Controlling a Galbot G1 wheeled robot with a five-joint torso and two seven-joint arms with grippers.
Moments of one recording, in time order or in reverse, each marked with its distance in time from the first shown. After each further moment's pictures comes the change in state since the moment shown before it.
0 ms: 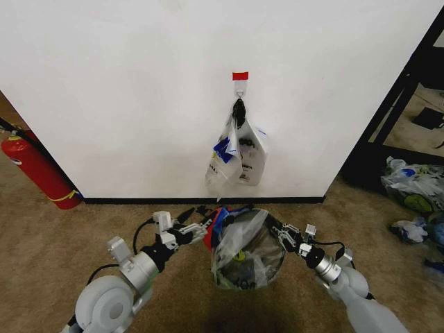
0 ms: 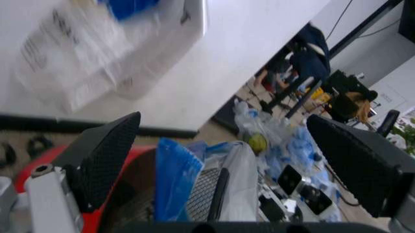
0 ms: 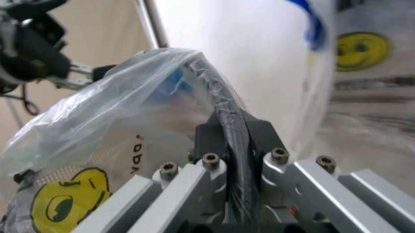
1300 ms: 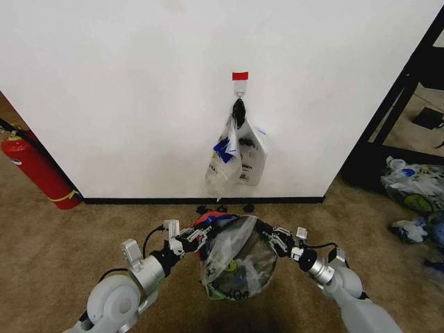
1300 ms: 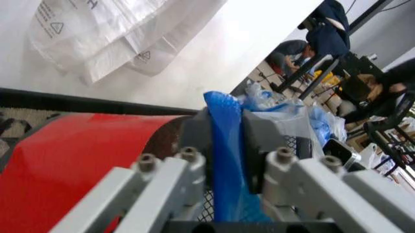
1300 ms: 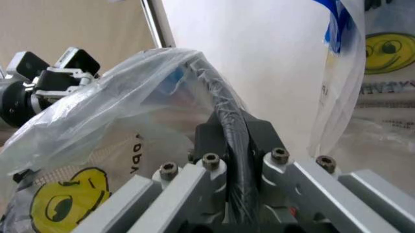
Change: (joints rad) left arm -0.032 -0.012 0.024 0.140 0.089 -0.014 0.105; right arm -0.025 0.020 -0.014 0.057 -0.019 -0.003 0.045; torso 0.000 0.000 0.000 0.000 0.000
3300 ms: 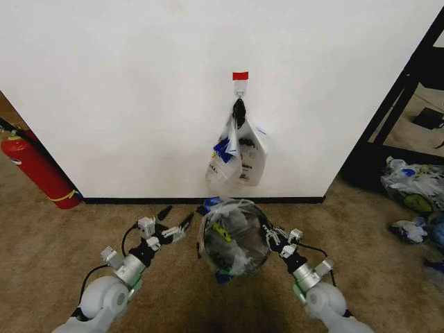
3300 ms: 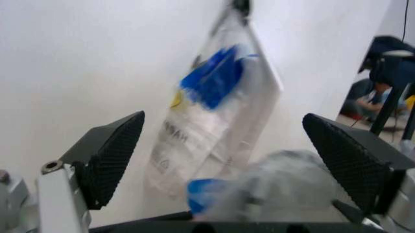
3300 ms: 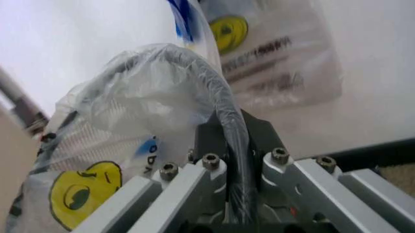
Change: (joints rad) left arm 0.045 -0.082 -0.018 0.062 0.473 -0.485 -0.060; right arm -0.132 0.059 -0.191 0.189 0.010 0.136 0.813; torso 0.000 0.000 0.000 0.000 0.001
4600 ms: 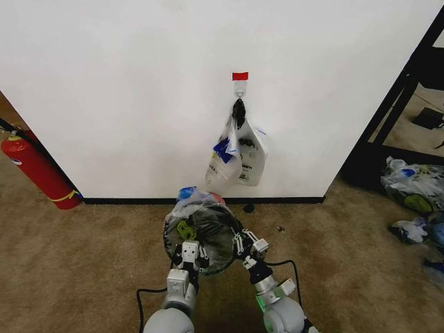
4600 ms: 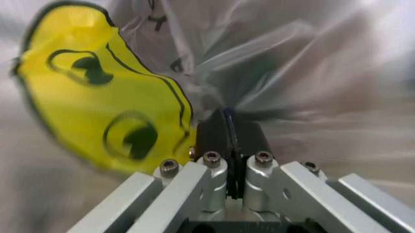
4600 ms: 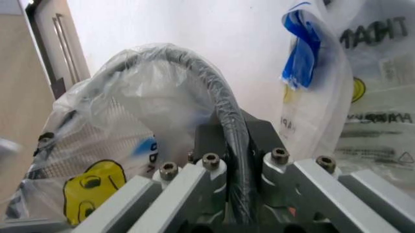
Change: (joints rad) left arm -0.052 -0.115 0.358 -0.007 0.310 0.491 -0.689; right arm -0.012 0.105 -0.133 0.046 -0.433 0.216 0.090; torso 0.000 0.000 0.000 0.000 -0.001
